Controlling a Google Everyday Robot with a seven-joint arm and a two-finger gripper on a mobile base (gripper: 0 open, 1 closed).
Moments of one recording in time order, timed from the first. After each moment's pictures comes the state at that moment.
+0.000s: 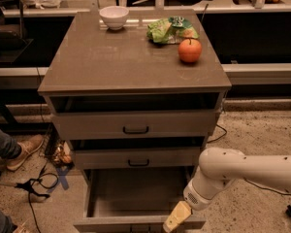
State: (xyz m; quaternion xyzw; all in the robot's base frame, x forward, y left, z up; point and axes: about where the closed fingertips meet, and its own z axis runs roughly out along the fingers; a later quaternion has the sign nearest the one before) arm 0.369 -0.127 0.481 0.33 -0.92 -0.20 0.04
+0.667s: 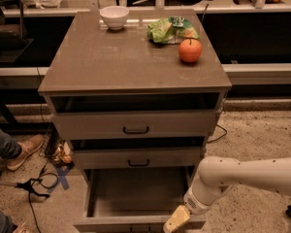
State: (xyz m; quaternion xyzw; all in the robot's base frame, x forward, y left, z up) arm 0.368 -0.136 0.437 0.29 -0.94 -0.19 0.05
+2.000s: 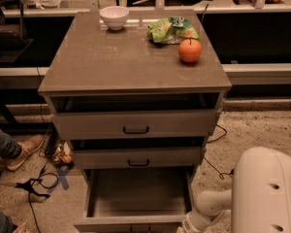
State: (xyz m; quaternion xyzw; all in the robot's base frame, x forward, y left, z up) arm 0.355 -0.153 0.203 0.17 -0.96 -0.23 0.08
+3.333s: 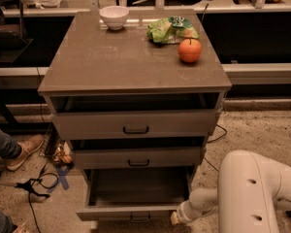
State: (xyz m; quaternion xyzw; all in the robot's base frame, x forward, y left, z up) arm 0.440 -0.145 0.144 0.13 -0.97 -0.20 -0.02
